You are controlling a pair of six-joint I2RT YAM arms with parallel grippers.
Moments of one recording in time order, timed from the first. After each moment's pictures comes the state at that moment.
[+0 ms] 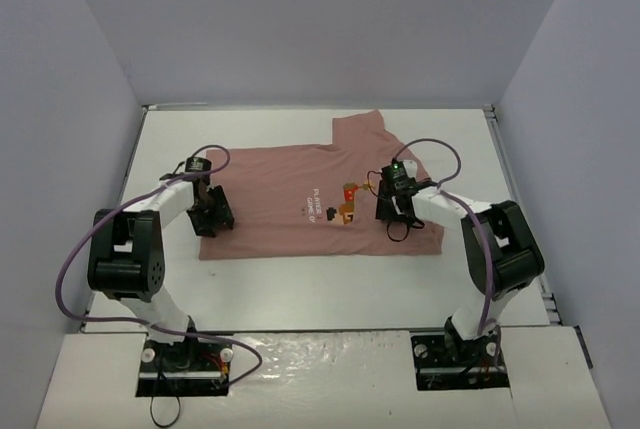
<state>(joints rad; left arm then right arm) -0.05 1.68 1.02 -0.62 0.06 -0.48 0.38 1.70 0.92 -0.30 0.24 0.46</state>
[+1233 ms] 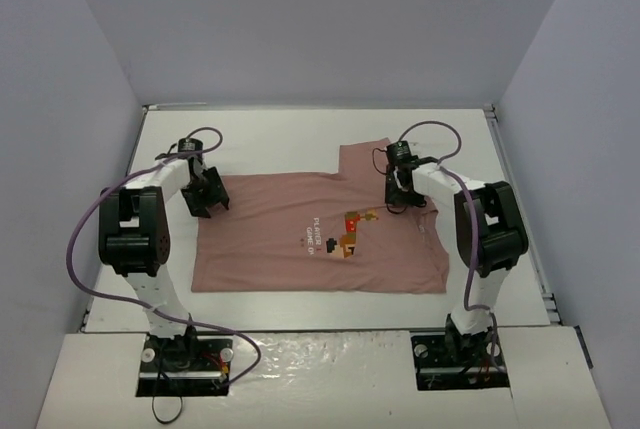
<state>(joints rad) 0.01 1.89 1.29 -0.65 0.08 -0.45 0.30 1.90 1.20 -0.44 0.30 0.33</state>
